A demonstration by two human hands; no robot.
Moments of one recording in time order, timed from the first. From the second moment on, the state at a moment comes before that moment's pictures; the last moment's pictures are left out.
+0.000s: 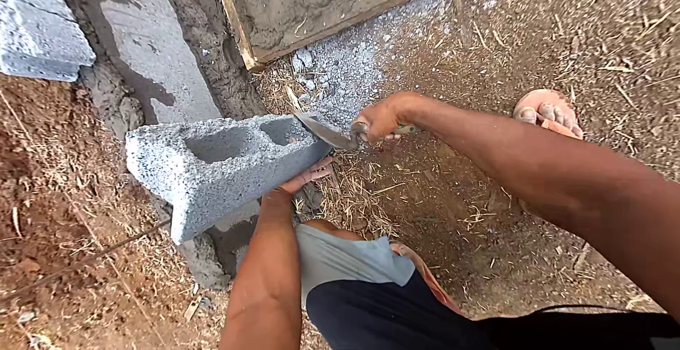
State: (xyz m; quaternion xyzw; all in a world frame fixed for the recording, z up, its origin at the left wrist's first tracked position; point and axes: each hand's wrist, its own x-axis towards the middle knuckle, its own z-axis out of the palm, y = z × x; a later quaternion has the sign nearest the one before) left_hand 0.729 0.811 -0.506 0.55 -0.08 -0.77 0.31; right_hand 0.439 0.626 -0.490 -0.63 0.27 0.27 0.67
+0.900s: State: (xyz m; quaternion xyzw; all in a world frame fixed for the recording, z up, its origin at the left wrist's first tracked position) left_hand 0.707 0.807 -0.483 0.59 -0.08 -0.71 0.37; right_hand 0.443 0.640 -0.432 -0.70 0.19 0.20 0.66
